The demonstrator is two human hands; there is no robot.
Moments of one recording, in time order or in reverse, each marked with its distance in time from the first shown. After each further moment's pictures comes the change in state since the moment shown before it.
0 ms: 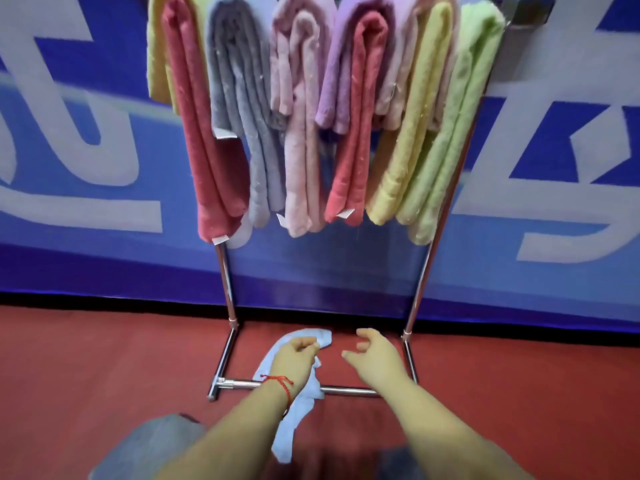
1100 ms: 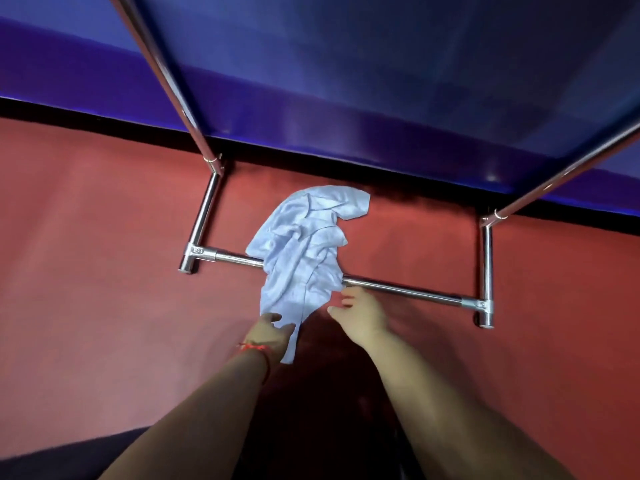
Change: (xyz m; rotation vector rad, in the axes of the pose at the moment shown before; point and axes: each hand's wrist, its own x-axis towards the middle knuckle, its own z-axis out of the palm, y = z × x) left_hand 0.167 -0.278 0.027 0.296 -0.012 -0.757; right_hand 0.216 0.174 0.217 -0.039 -0.354 0.329
